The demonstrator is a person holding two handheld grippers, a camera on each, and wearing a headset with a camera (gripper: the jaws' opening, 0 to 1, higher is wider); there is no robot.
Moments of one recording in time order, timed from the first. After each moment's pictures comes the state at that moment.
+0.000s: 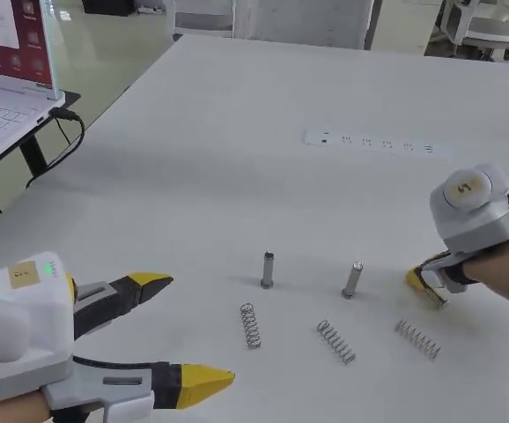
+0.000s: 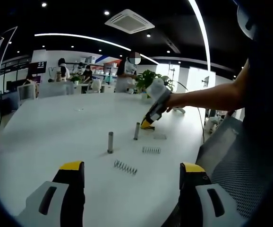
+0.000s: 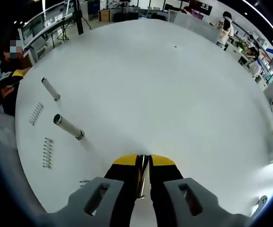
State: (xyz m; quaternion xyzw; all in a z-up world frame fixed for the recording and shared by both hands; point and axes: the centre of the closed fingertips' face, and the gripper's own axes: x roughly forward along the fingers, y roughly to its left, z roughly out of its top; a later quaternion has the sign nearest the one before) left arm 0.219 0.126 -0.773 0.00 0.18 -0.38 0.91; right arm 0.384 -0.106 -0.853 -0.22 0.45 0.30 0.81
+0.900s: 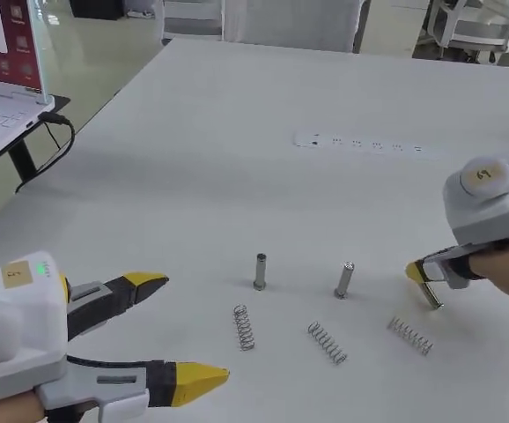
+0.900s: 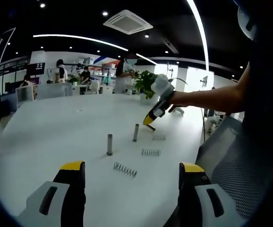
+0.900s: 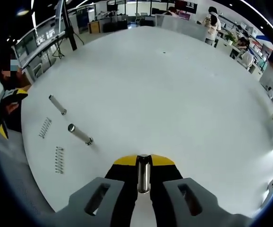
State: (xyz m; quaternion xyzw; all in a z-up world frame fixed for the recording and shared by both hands) left arm 0.223 0.123 -0.770 0.00 0.17 -0.38 0.91; right arm 0.375 -0.114 -0.825 -0.16 0.44 0.28 0.84
